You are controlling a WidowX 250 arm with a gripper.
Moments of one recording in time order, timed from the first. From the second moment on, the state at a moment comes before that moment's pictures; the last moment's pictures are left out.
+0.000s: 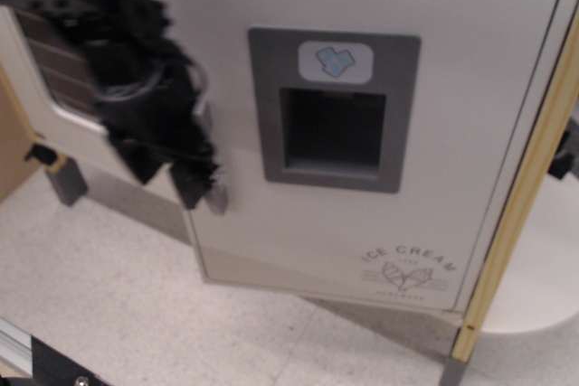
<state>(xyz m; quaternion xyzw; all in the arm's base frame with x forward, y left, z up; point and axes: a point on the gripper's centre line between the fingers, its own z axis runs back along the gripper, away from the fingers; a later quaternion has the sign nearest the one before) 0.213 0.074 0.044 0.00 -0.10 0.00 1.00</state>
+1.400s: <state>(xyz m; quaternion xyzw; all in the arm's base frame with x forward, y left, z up) 0.257 0.189 0.057 0.00 -0.09 0.38 0.92</state>
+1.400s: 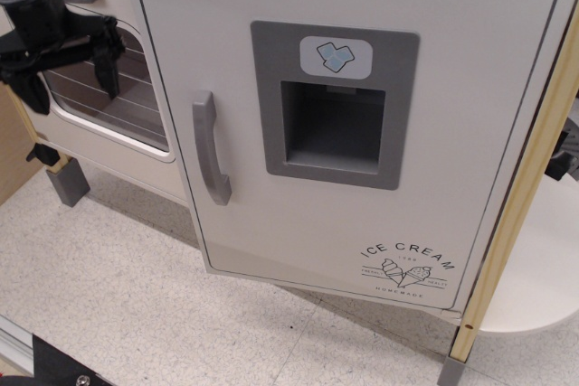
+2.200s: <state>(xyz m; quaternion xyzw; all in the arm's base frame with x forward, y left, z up) 0.283 0.163 0.052 -0.04 -0.08 0.36 0.93</state>
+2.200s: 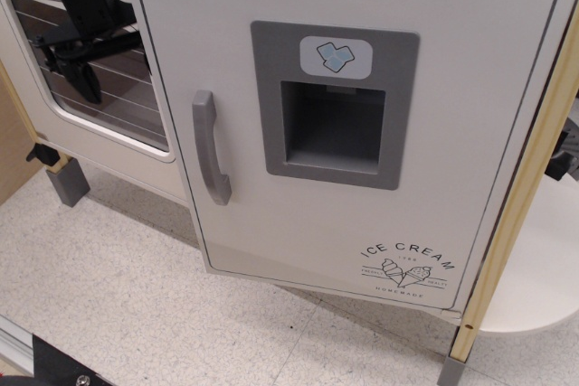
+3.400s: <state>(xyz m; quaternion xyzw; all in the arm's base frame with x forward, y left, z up) 0.170 0.061 0.095 -0.09 -0.05 0.15 0.98</state>
